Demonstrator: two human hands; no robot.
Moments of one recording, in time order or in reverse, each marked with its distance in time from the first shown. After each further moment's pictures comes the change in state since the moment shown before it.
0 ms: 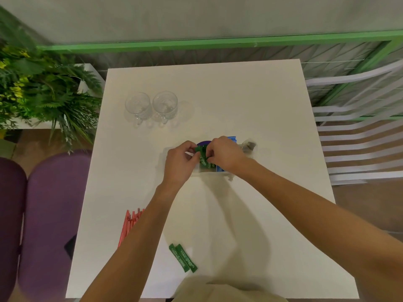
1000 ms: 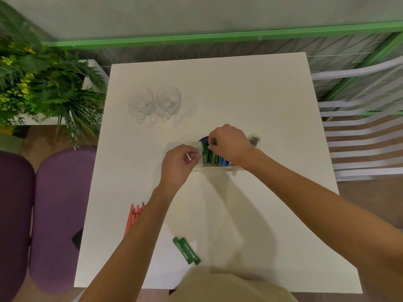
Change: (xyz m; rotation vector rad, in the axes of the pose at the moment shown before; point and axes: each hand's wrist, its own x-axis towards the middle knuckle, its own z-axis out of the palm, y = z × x) left_hand -0.017 -0.014 -0.013 0.192 -0.004 0.107; right_hand 0.000 -0.003 -0.015 -0.134 0.113 -0.060
